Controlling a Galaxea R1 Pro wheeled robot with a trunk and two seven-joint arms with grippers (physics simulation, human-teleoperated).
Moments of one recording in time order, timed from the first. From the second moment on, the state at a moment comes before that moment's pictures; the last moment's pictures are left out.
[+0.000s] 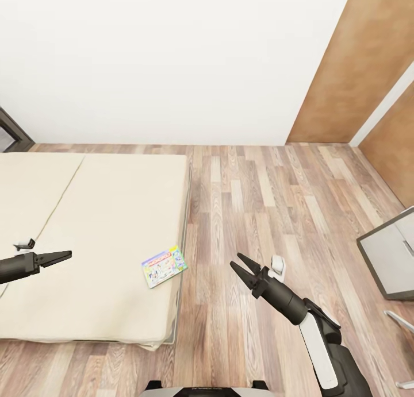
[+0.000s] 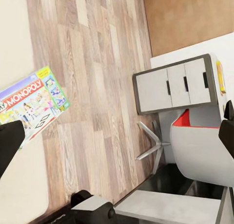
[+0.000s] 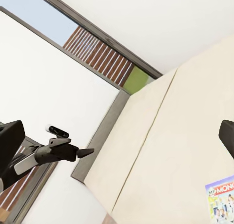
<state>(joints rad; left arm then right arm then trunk) -0.74 0.65 0.32 -0.71 0.08 0.71 -1.57 -0.28 0.07 -0.10 -1.42 -0.53 0.36 1.02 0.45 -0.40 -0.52</state>
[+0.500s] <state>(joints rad) -0.74 0.65 0.32 -0.71 0.08 0.71 -1.57 -0.28 0.07 -0.10 -1.42 -0.53 0.36 1.02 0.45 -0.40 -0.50</state>
